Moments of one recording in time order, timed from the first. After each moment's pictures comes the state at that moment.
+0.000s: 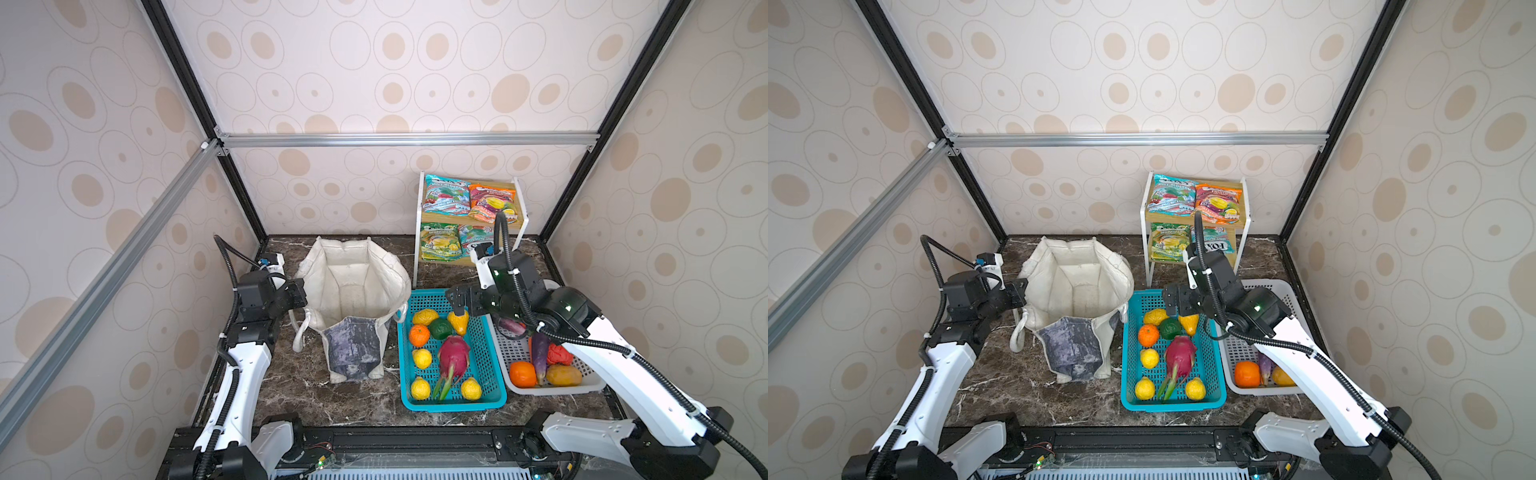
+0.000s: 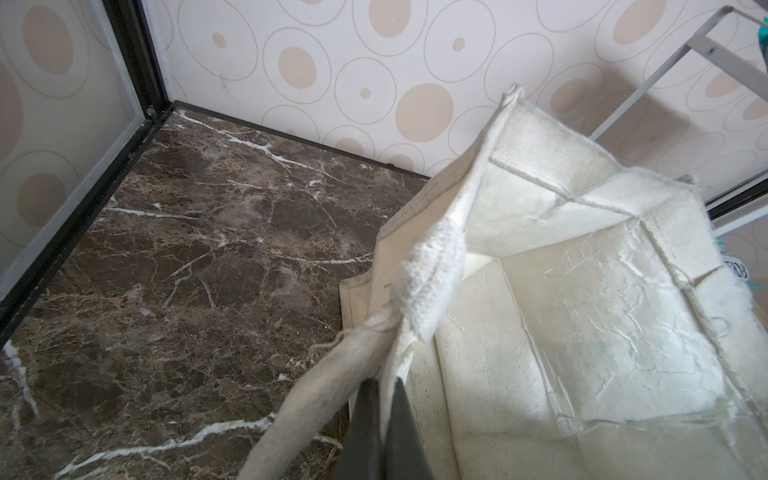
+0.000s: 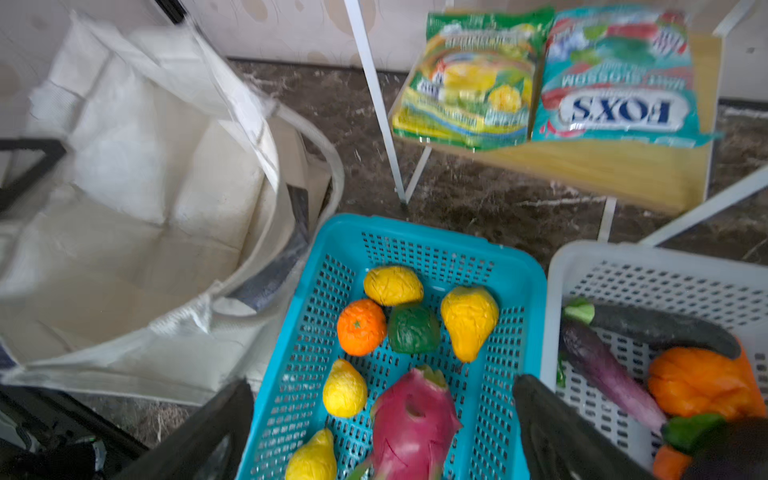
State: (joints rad) left arm 0.14 1.01 0.79 -0.24 0.30 -0.24; right arm 0.68 1.13 1.30 -0.93 0.13 0.39
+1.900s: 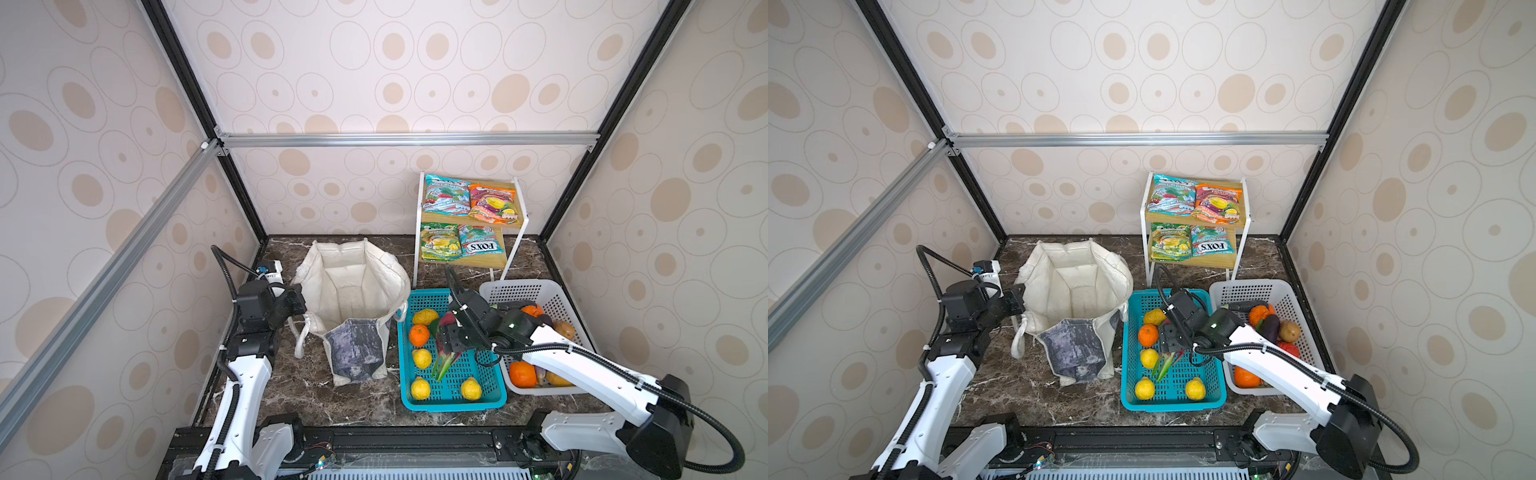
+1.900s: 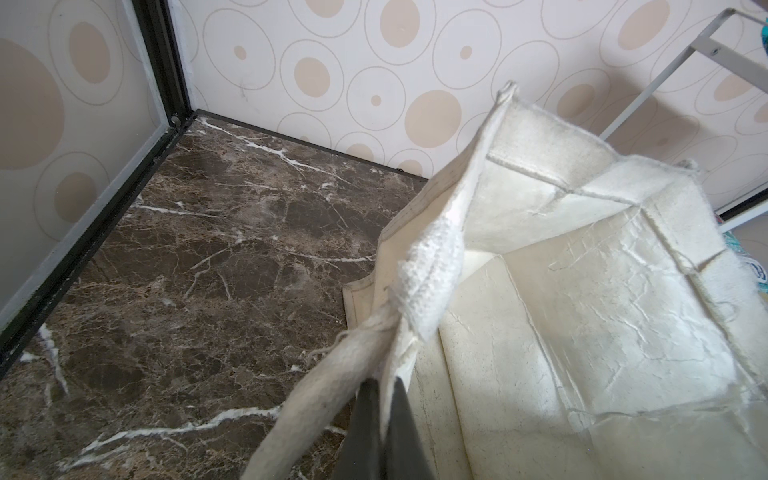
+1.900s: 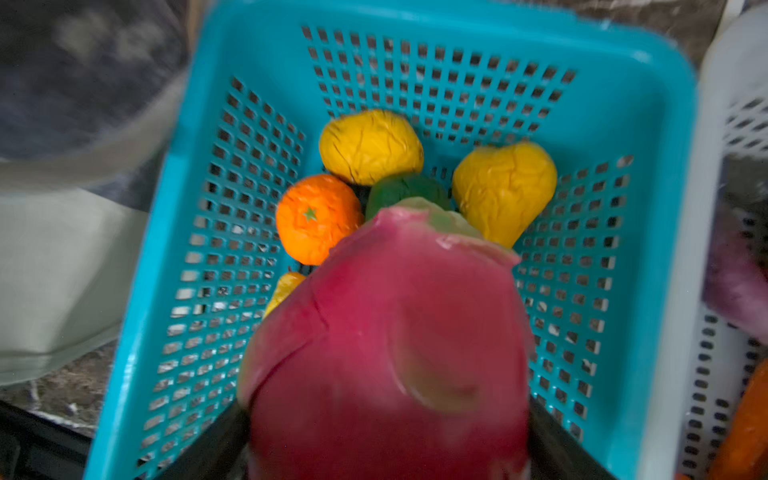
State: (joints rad) left arm 0.14 0.93 0.73 -0.23 0.26 -0.24; right arm 0.80 1.21 1.07 -0.85 0.20 0.50
